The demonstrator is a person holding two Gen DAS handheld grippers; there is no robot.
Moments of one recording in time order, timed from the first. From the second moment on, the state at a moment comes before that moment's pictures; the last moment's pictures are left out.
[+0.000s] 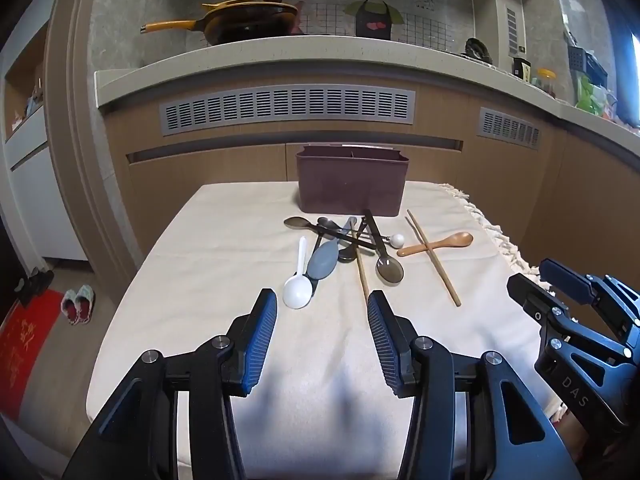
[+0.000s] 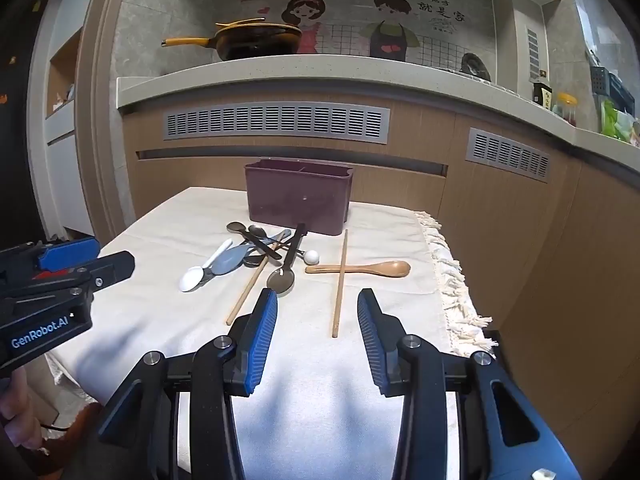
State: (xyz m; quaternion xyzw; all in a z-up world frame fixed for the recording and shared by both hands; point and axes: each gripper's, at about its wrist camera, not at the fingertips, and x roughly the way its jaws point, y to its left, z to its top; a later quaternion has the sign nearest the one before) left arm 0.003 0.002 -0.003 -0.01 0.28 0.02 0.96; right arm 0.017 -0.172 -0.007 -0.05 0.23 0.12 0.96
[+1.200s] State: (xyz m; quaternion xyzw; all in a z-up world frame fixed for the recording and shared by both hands) left arm 0.005 0.005 -0.013 -0.03 0.30 0.03 0.95; right arm 0.012 -0.169 -0.005 -0.07 0.23 0.11 0.97
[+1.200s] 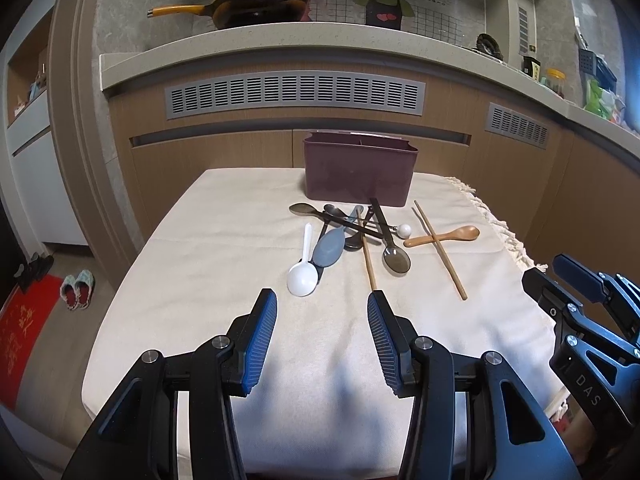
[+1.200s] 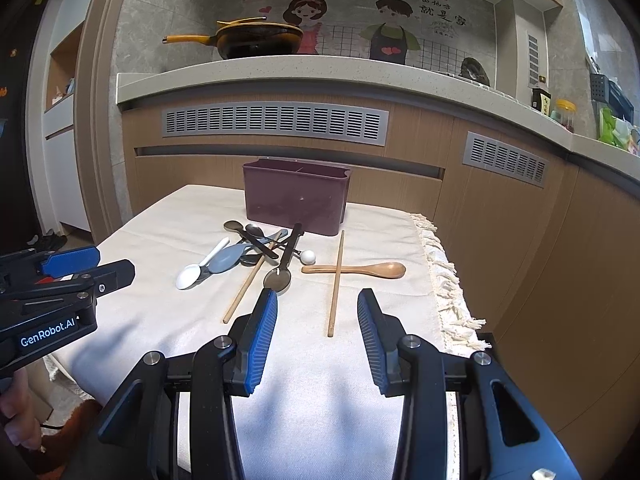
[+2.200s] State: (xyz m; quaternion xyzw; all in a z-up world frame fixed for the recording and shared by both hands) left arm 0.005 0.003 -0.011 -0.03 0.30 0.03 0.95; right arm 0.015 -0.171 -0.006 -0.06 0.24 0.11 0.96
